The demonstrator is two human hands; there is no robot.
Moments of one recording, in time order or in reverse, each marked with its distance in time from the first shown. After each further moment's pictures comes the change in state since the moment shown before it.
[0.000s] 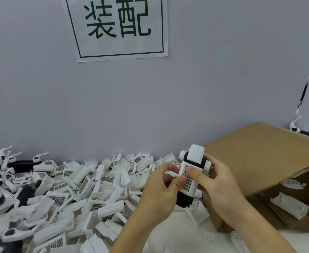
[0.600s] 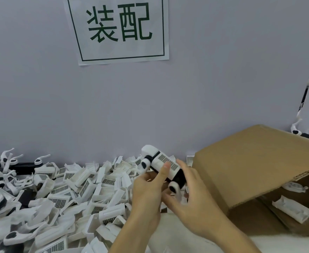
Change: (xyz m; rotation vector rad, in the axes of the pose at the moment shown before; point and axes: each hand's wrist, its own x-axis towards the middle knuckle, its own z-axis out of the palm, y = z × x) left_hand 0.005 0.002 -0.001 -0.600 0.303 -0.211; right_hand -0.010 0.033 0.026 -0.587 -0.116 -0.036
